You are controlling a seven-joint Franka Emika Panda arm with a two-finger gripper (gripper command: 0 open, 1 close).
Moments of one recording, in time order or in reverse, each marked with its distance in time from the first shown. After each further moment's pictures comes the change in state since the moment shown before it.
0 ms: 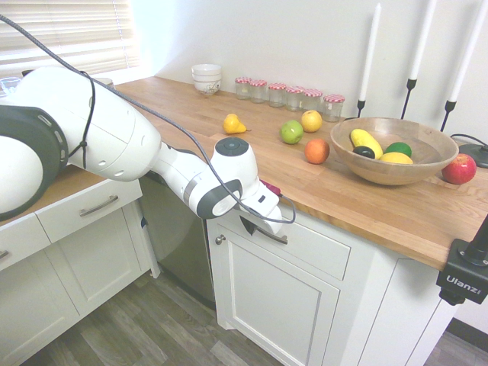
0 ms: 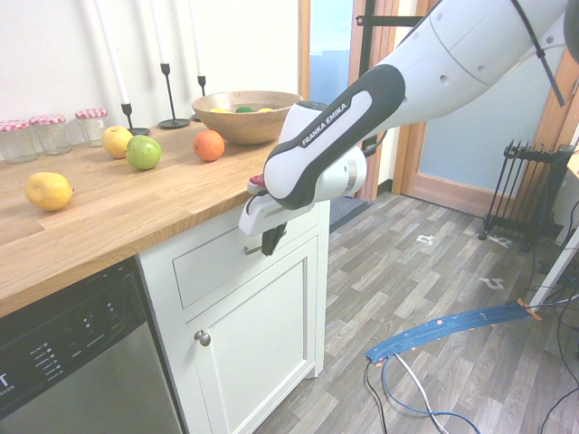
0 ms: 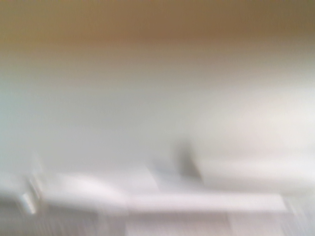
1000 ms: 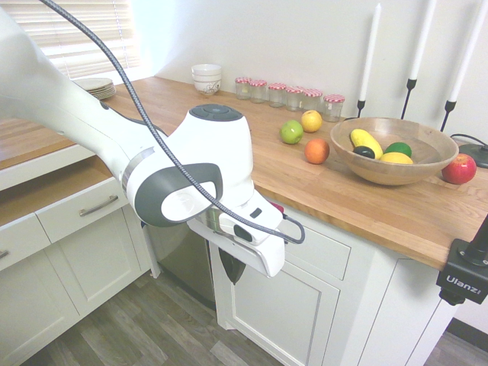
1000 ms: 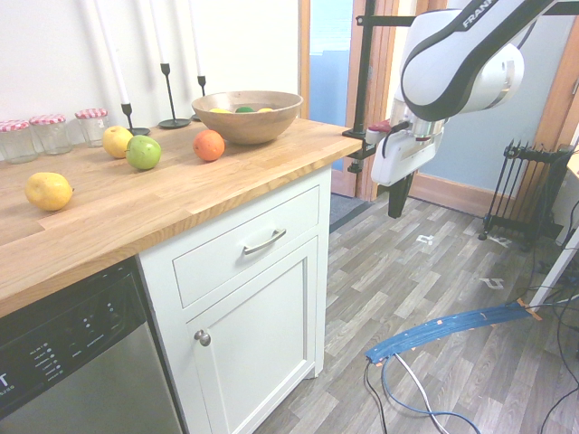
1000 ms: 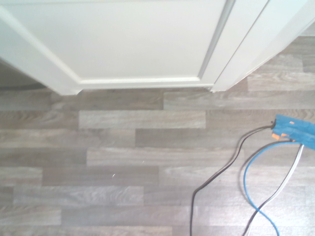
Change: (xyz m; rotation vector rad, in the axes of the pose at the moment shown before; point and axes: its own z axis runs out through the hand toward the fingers) arm -0.037 0.174 -0.178 -0.129 -0.070 -0.012
